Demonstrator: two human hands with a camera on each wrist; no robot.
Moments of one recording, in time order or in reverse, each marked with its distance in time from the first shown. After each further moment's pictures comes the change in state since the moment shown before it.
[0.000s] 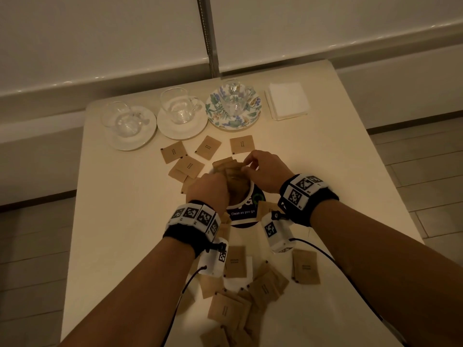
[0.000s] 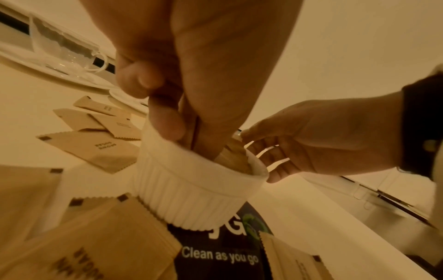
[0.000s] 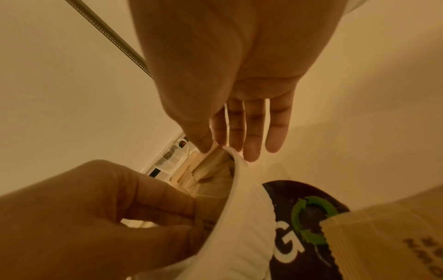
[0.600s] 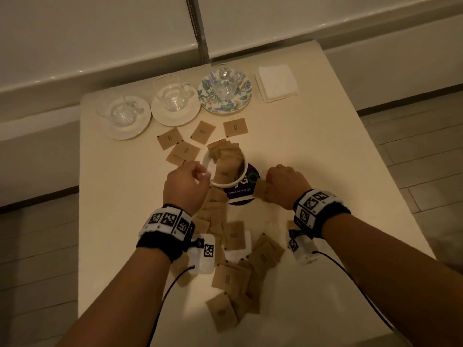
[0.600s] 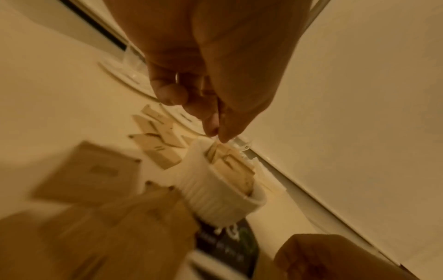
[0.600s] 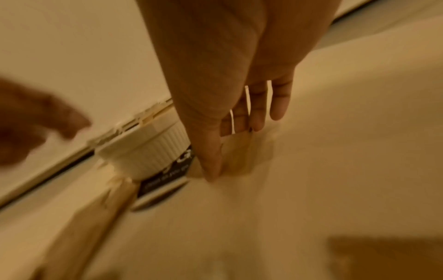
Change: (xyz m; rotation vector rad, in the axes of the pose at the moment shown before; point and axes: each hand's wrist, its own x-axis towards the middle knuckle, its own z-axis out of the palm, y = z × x) left_hand -0.049 -0.041 0.002 -0.566 0.312 -0.053; right_hand -0.078 0.046 0.016 -0.533 -0.132 0.121
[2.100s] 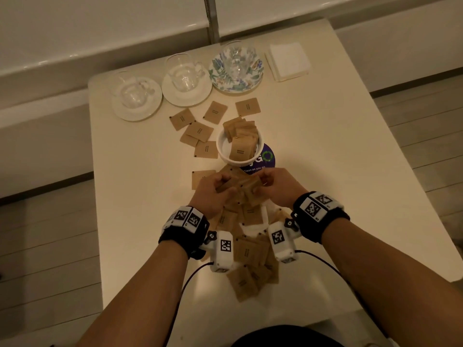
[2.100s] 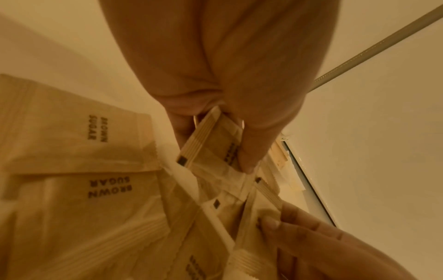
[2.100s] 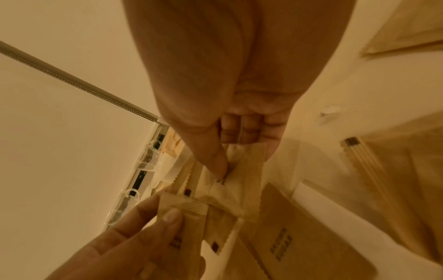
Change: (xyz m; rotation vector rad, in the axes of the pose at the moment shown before) left_hand -0.046 -0.048 0.018 -0.538 -0.466 -0.060; right_hand -0.045 -0.062 0.030 0.878 -0.043 0.025
